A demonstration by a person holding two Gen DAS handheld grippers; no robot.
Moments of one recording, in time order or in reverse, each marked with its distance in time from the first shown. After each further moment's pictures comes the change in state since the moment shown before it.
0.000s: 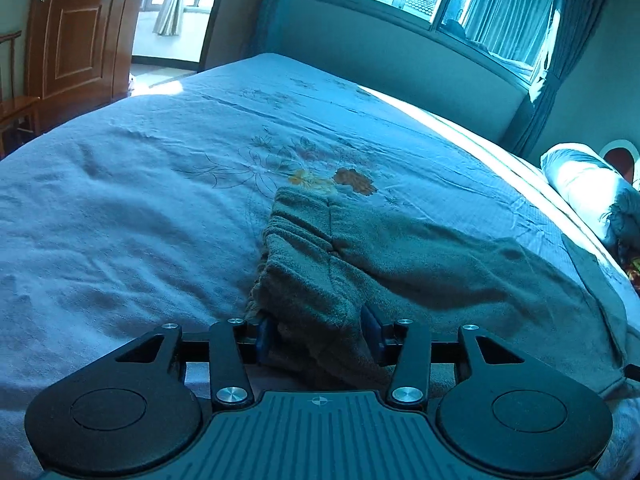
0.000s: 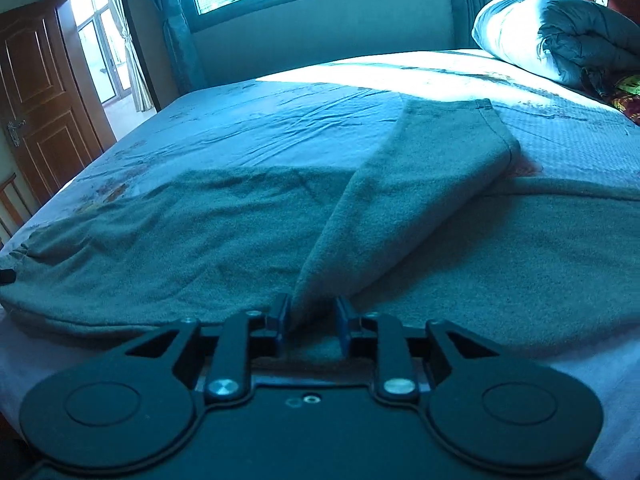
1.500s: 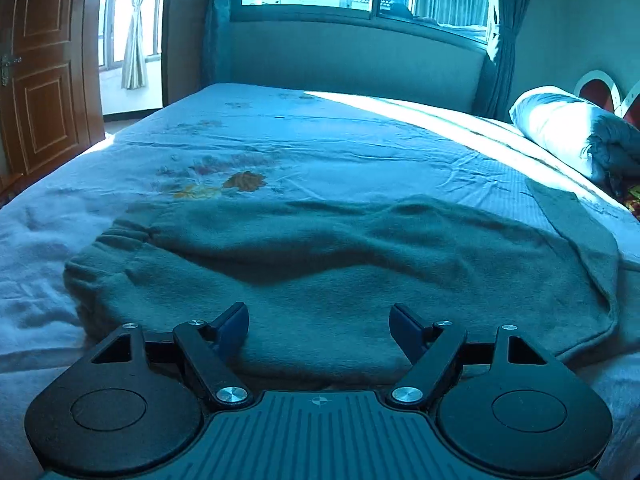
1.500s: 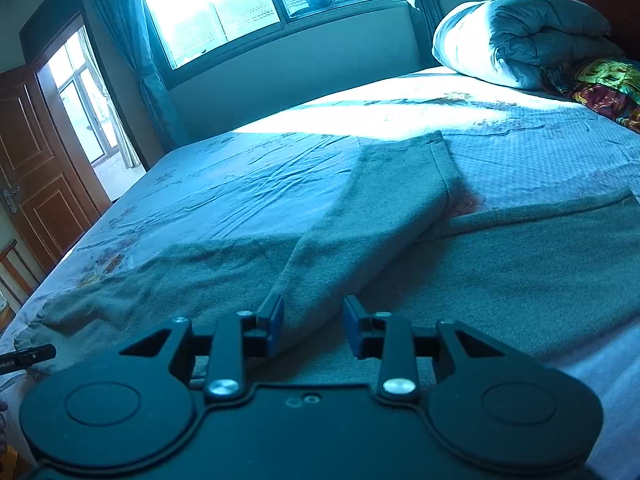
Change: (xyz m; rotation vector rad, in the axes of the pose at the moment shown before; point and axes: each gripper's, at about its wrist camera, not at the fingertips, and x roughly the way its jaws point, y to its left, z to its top) left arm 0.002 -0.165 -0.040 0.229 -0.034 0.040; right arm -0.032 -0.037 0.024 0.099 -0.071 -0.001
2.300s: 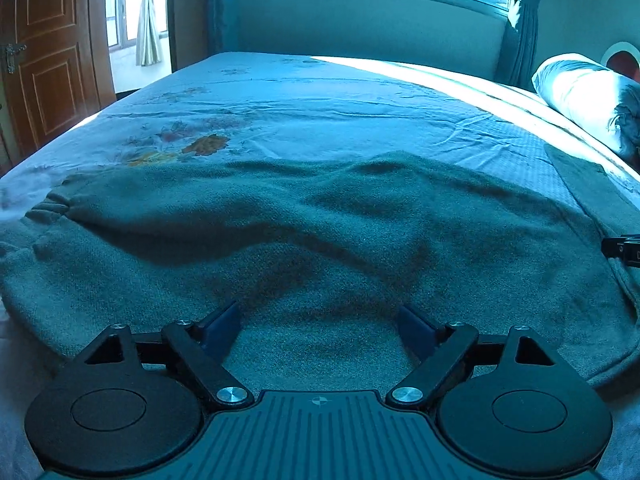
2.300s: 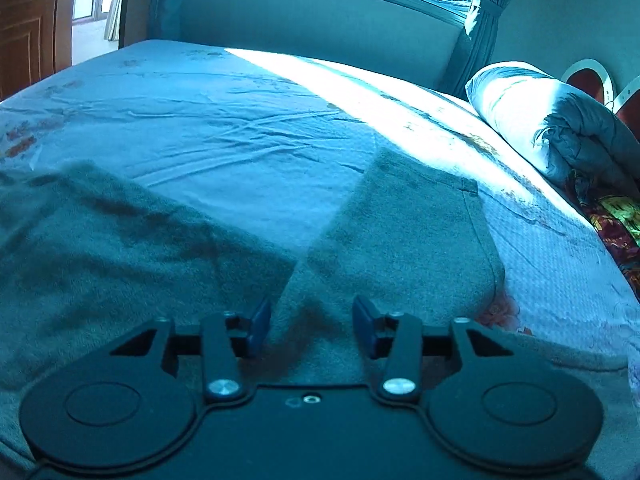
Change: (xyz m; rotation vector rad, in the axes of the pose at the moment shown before) left arm 0.052 -0.073 -0.003 -0.017 0.094 0.100; right arm 0.134 0.044 0.025 -0.387 0.146 -0.274
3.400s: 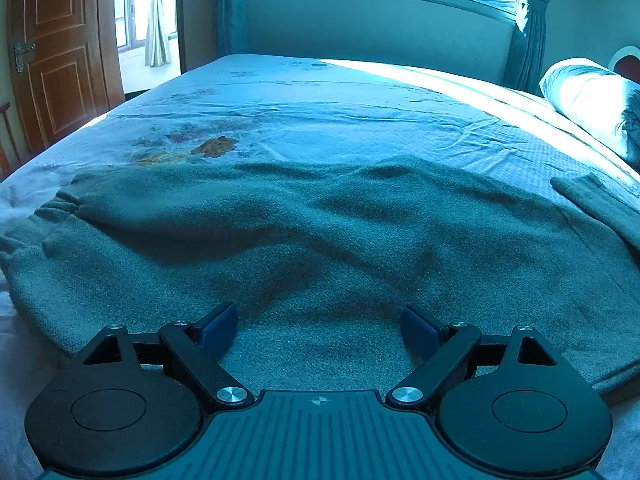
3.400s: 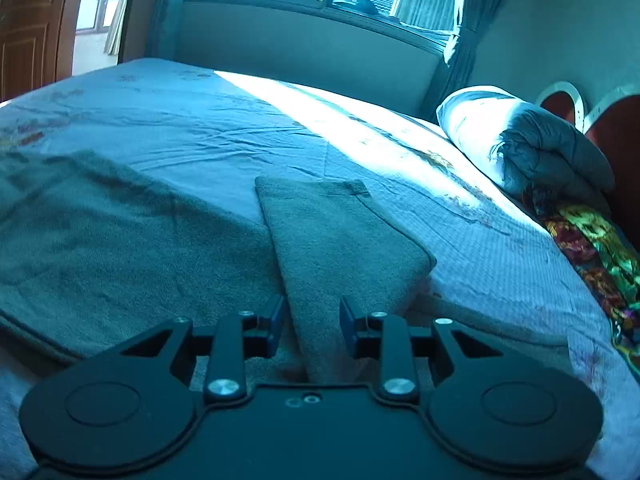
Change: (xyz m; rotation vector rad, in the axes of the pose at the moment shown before) left arm -0.004 0.000 0.000 -0.014 -0.017 0.041; right arm -0.047 -0.025 -0.035 -0.189 -0.109 -0.107
